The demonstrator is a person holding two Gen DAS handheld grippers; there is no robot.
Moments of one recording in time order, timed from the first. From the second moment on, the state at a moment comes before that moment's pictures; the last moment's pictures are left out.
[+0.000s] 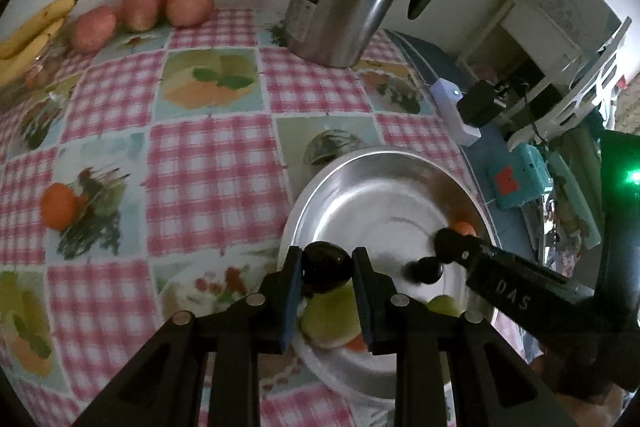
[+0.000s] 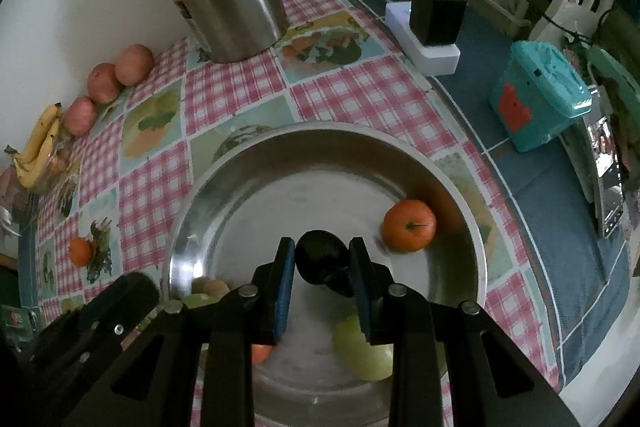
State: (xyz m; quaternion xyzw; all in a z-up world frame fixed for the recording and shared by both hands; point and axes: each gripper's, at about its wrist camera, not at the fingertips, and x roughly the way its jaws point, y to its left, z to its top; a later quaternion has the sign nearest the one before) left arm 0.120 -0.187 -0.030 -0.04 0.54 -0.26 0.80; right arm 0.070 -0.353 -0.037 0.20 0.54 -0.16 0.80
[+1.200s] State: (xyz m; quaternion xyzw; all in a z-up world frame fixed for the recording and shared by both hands) left arm 0.125 -0.190 -0.031 -0.03 0.54 -0.25 0.80; right arm 0.075 -0.350 -0.034 0.19 0.55 -0.15 0.80
